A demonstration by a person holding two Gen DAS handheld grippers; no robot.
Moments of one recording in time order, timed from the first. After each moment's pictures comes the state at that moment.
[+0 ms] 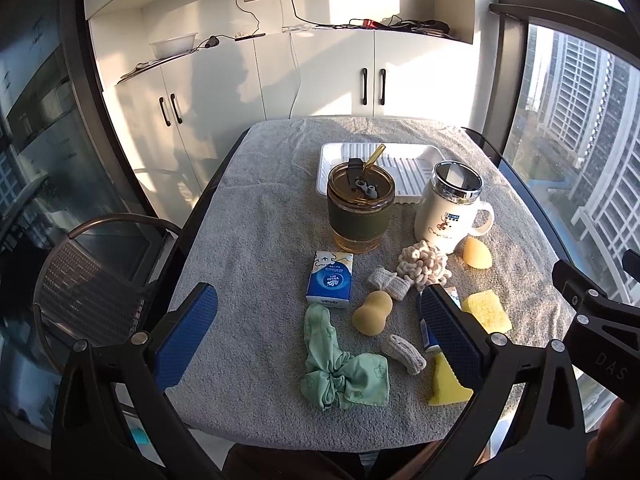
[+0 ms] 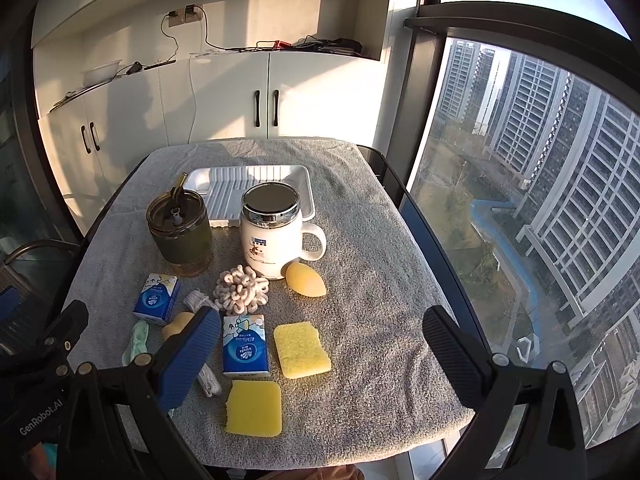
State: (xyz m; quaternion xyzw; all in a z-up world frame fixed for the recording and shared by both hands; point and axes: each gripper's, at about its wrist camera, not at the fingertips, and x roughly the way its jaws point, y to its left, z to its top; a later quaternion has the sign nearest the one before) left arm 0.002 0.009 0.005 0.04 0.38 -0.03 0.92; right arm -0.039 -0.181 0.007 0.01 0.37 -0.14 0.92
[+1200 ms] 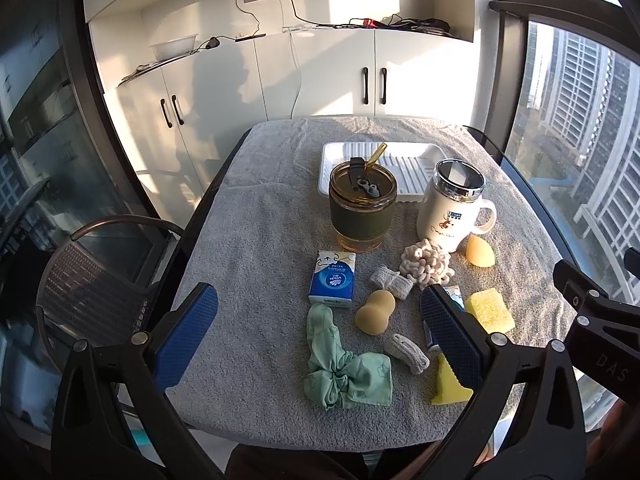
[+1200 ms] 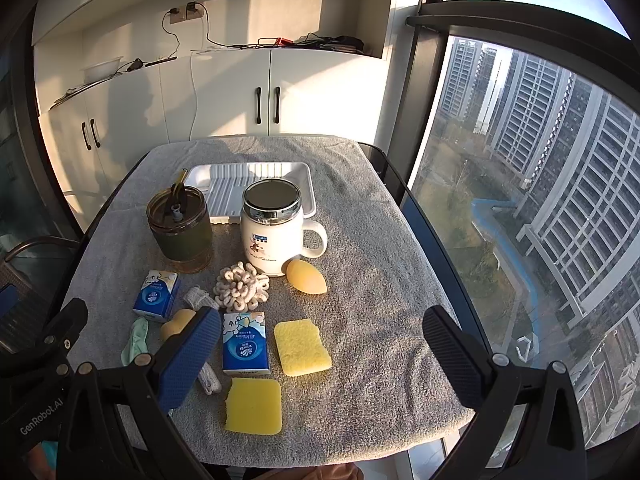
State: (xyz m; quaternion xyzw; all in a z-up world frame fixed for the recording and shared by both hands) left arm 0.000 0.005 0.004 0.05 0.38 -0.03 0.93; right arm -0.040 -0.179 0.008 0.00 0.38 -0.14 0.92
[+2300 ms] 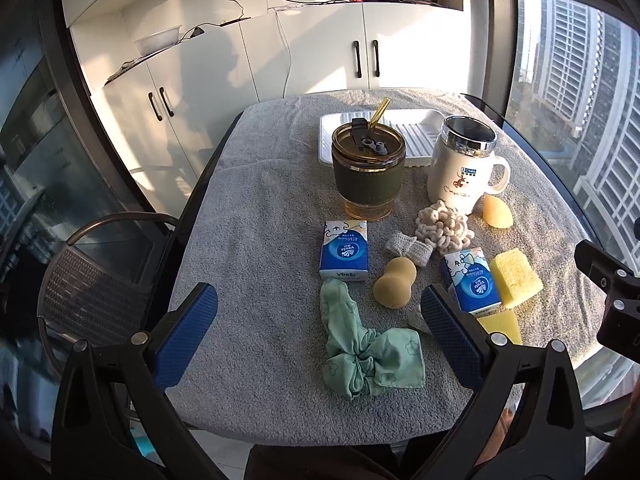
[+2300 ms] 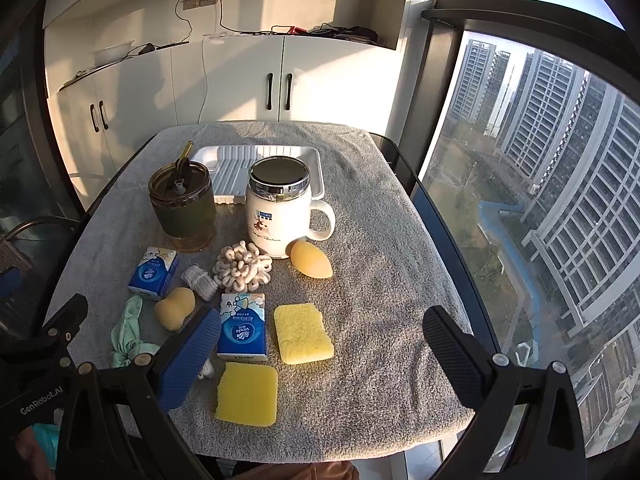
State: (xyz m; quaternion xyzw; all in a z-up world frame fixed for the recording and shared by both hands) left arm 0.007 0.014 -0.038 0.08 0.40 -0.05 0.91; right arm -0.042 -0.181 -0.017 -0.01 0.39 -0.11 0.91
